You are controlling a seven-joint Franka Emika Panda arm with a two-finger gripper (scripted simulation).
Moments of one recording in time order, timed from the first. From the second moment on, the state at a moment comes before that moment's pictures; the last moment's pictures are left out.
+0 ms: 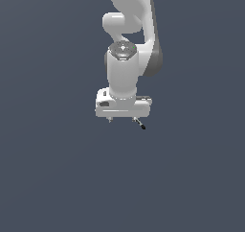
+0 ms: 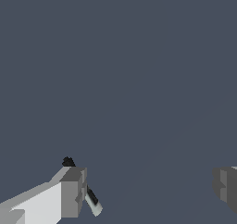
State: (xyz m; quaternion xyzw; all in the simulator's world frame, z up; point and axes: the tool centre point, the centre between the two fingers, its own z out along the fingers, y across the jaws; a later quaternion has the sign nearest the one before) arm 0.016 0.000 0.177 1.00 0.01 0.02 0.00
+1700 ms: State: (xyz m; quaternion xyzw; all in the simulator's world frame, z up) arm -0.035 0.055 0.102 0.99 0.17 0.01 0.00
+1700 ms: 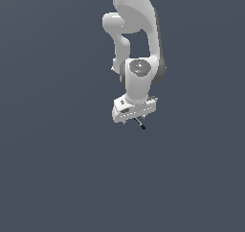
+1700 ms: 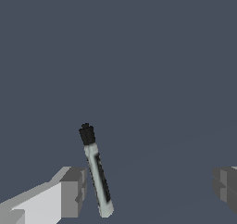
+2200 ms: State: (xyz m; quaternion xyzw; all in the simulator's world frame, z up) arm -0.078 0.086 0.064 0.96 0.28 0.00 0.00
